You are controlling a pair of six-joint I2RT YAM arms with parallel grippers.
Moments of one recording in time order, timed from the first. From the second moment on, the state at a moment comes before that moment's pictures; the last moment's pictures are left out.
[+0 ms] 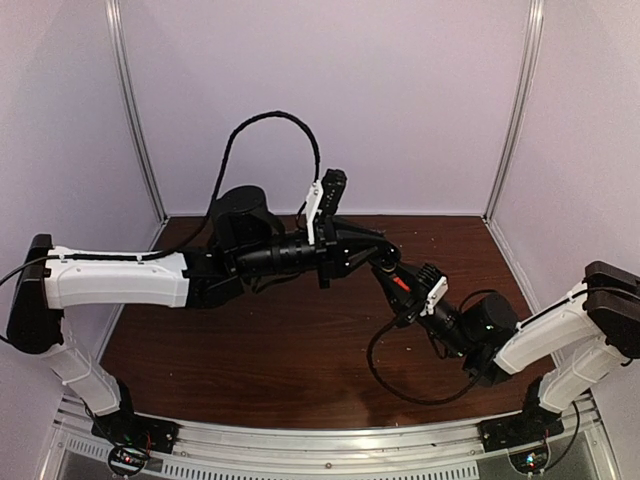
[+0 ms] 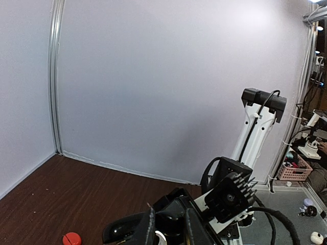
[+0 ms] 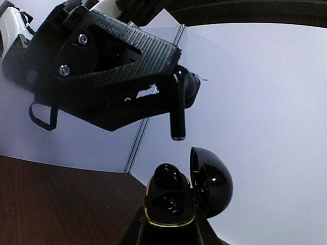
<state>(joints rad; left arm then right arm) -1.07 1.58 1.18 0.51 0.39 -0.16 1.00 1.47 0.36 1.54 0.10 -0.42</state>
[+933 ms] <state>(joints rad) -1.07 1.64 1.16 0.53 0.40 -0.17 1.04 1.48 0.37 1.54 0.17 -0.39</state>
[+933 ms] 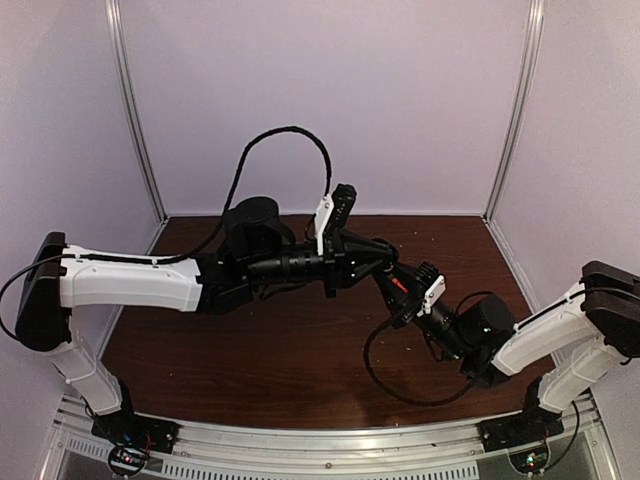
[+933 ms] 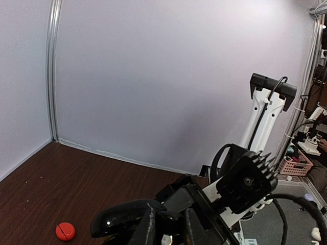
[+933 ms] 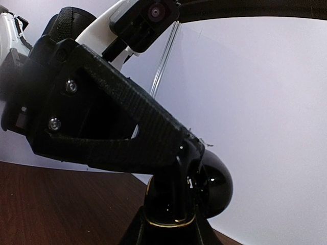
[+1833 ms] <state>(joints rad) -1.08 1.63 1.14 0.54 0.32 -0.16 1.05 1.49 0.37 1.54 0.19 -0.39</state>
